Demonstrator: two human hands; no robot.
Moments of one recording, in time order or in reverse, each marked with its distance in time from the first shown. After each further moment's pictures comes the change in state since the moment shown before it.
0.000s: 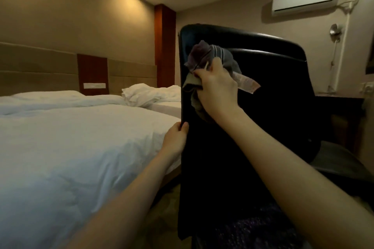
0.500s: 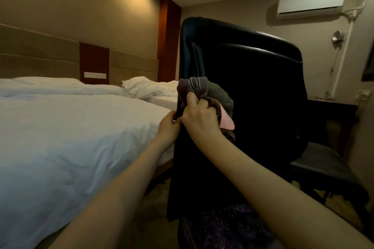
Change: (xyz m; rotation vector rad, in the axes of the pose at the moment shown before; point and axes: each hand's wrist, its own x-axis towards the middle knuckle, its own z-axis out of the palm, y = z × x) left_hand -0.017 0.002 0.005 0.049 0.117 0.042; right_hand -0.078 -0.020 0.021 -0.462 -0.118 -0.195
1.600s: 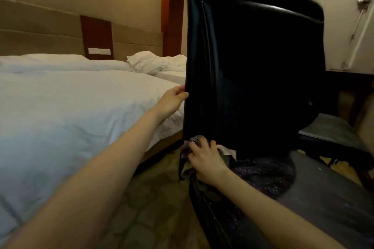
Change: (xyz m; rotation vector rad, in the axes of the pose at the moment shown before) left_hand -0.032 -0.008 -0.027 -0.129 -0.292 -0.024; right_hand -0.144 -0.031 0.064 0.248 -0.532 -0.490
